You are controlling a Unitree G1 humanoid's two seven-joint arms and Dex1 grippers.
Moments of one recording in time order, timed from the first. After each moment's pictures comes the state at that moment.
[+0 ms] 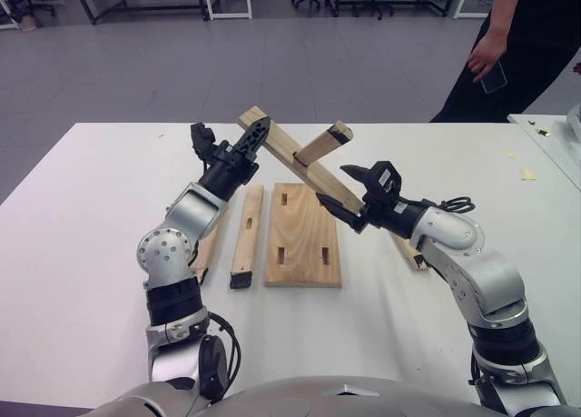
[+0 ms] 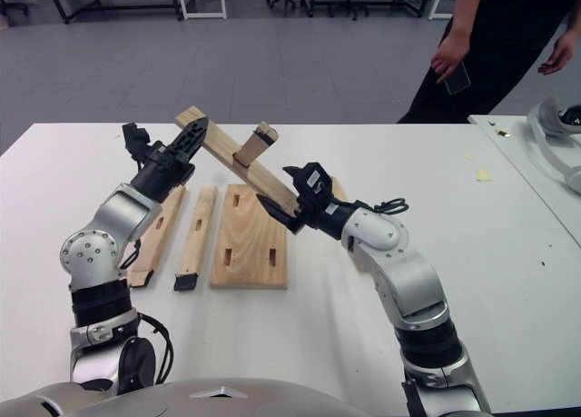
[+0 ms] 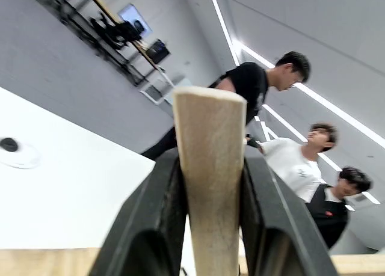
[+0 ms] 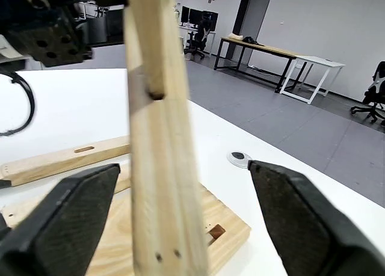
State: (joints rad) left arm -0.36 0.07 0.37 -0.25 -1.18 0.80 -0.01; right arm -0.21 -0.40 0.12 -0.53 0.29 0.66 0.51
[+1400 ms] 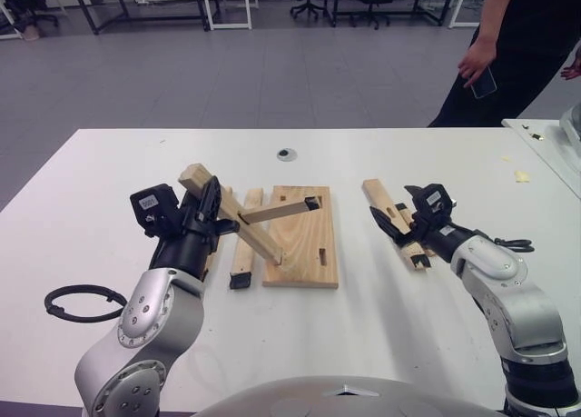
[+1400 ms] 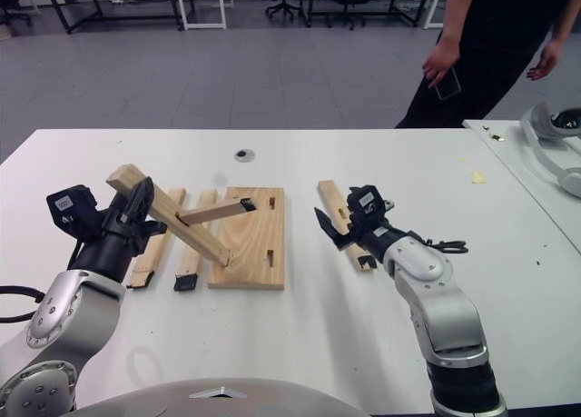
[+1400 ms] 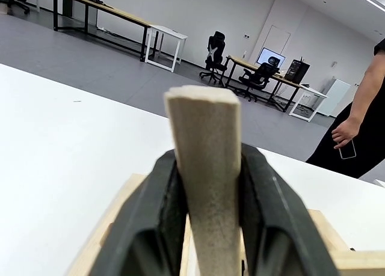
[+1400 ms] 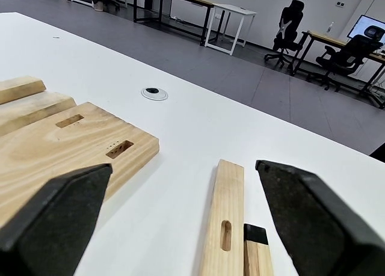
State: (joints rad) left arm 0.16 0.23 0.02 -1.05 -0.84 0.72 0.62; right arm -0.01 -0.46 -0.03 -0.56 0.23 0.70 0.40
